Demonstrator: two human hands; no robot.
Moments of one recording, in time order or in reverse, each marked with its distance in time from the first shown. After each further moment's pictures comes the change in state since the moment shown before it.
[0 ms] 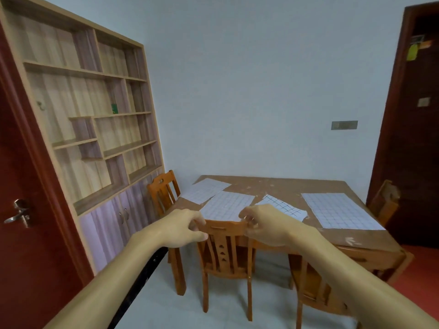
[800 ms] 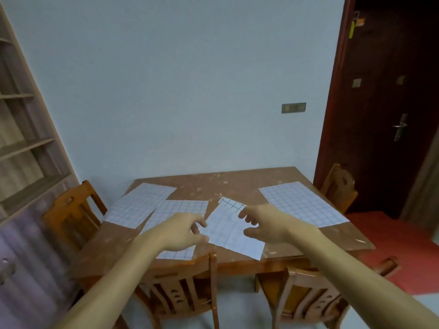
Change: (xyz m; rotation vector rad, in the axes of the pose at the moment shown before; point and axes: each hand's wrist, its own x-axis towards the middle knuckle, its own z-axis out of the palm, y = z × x) left_hand 0.392 0.000 0.013 -0.029 -0.208 0.245; right_hand 0.239 0.223 -0.011 -0.016 -0.015 0.332
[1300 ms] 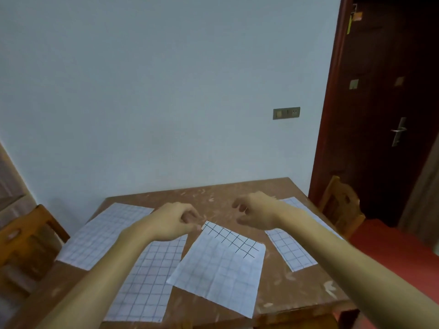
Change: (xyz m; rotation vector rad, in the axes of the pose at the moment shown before) left_hand 0.229 0.015 -0.075 0.041 0.068 0.064; right_hand 0.185 0.116 -0.088 -0.038 0.040 0.031
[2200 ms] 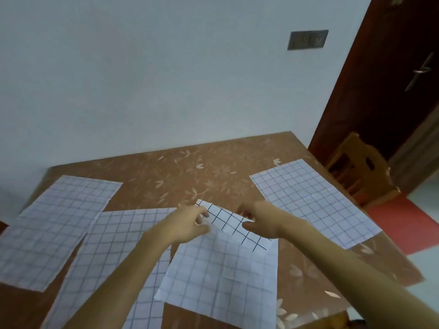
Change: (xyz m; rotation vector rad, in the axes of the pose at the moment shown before) left_hand 0.278 -0.147 0.114 -0.152 -0.293 0.041; right_hand 0.228 0.114 0.145 0.169 -0.219 0.188
